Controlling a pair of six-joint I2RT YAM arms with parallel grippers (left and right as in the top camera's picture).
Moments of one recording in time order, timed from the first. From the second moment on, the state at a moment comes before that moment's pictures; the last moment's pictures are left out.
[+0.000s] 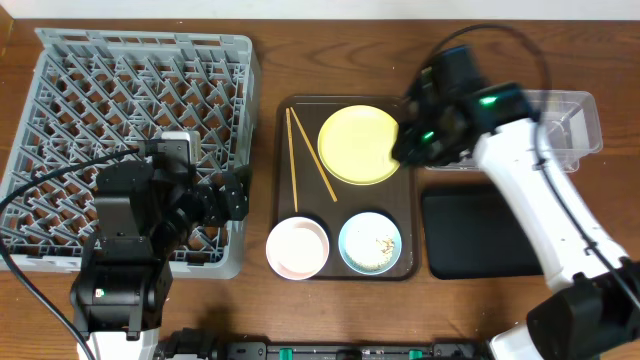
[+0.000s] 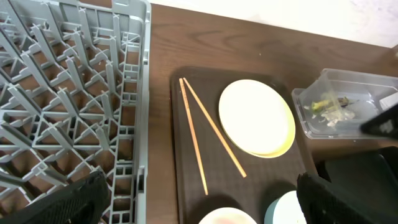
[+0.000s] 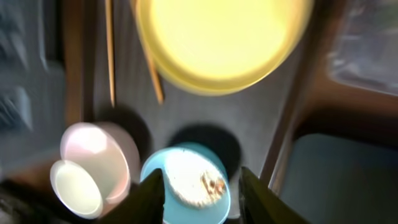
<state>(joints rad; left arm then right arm) -0.01 0.83 0.95 -0.74 0.31 -0.17 0.40 1.69 1.55 -1.15 -0.23 0.27</state>
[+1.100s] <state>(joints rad) -0.01 0.83 0.95 -0.74 0.31 -0.17 0.76 1.70 1.05 -0.75 -0.18 0.14</state>
